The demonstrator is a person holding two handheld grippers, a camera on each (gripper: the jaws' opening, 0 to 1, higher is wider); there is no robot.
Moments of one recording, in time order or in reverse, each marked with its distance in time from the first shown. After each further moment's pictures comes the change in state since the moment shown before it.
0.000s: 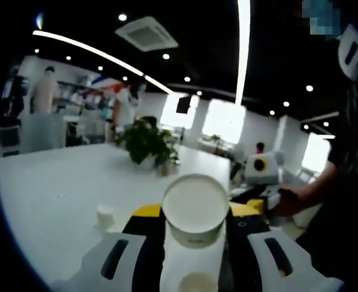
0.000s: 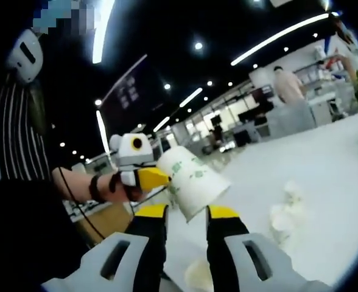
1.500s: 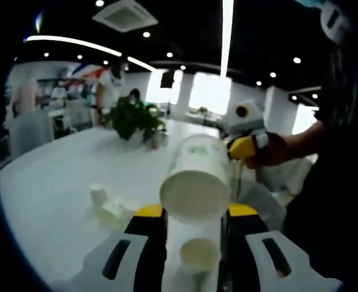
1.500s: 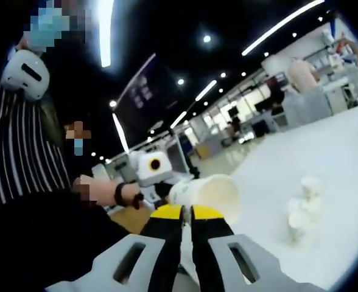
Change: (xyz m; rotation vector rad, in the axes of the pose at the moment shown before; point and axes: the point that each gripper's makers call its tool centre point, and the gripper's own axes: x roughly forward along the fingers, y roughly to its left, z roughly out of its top) left arm -0.013 -0.005 -0.059 0.108 0.198 -0.065; right arm -0.003 0.017 0.008 0.095 0.041 0.153
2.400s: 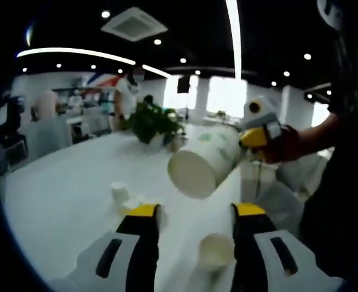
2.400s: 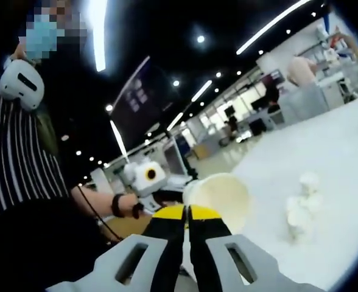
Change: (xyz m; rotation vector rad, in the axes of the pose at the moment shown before) left arm -0.015 0.022 -0.013 0.002 -0.037 0.160; right arm 0.000 -0.009 0.003 0.026 -0.007 -0.037
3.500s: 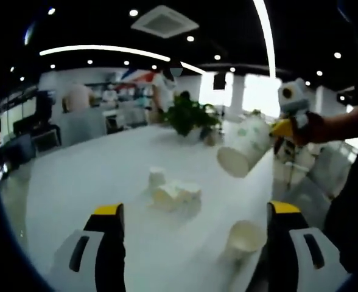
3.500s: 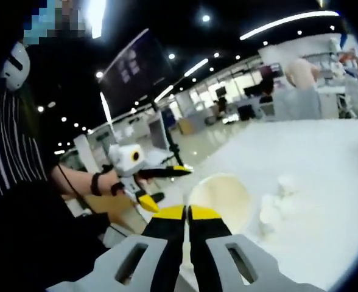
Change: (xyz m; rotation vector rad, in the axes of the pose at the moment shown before) left arm -0.030 0.048 -0.017 -0.023 -0.009 0.283; right arm -0.010 -0.021 -0.003 -0.203 0.240 -0.159
